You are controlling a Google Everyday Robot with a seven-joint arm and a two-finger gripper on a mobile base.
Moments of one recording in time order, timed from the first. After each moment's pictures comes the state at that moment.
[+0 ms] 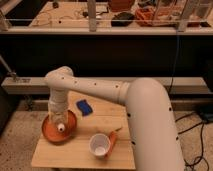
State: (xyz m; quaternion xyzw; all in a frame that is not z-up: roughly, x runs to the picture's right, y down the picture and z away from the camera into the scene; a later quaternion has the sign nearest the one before) arm -0.256 0.155 0.749 -0.20 -0.44 -0.66 0.57
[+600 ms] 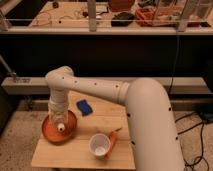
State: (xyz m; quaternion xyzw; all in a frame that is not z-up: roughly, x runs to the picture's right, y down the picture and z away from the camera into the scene) arm -0.255 0.154 0.750 -0.20 -0.44 -0.66 0.58
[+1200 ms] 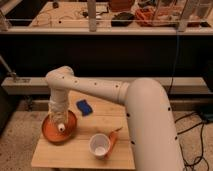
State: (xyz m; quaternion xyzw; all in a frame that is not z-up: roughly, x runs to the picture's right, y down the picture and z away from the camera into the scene) arm -0.253 0.154 0.751 -0.20 -0.44 -0.66 0.58
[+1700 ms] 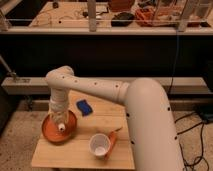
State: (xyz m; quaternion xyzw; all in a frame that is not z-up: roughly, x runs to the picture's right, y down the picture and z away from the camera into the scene) arm -0.252 0.154 0.752 -0.21 -0.44 -0.65 0.58
